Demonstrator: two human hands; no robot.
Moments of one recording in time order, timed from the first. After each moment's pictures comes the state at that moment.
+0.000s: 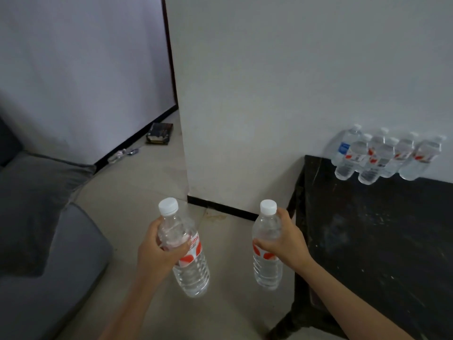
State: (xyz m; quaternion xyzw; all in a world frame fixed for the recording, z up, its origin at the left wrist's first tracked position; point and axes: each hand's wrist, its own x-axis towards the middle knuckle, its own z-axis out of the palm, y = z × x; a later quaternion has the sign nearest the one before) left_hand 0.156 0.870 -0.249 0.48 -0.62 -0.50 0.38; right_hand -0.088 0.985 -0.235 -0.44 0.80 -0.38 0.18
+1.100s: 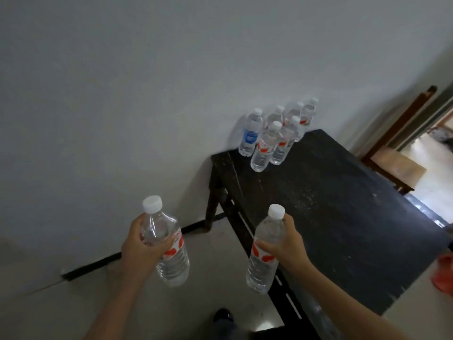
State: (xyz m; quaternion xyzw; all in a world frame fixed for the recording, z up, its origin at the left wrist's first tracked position) left_hand -0.177 0.579 -0.286 0.27 -0.74 -0.59 0.15; right_hand -0.269 0.857 -0.254 -0.02 0.89 -0.44 0.09
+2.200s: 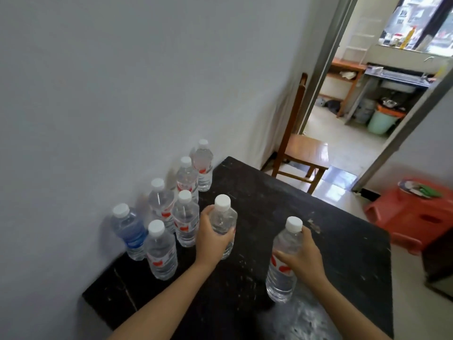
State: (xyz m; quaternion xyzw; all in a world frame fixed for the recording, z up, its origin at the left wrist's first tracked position) left_hand -0.624 0.871 -0.265 -0.07 -0.77 -0.63 0.03; right_hand -0.536 1.053 -0.247 0.25 0.86 -0.44 -0.09
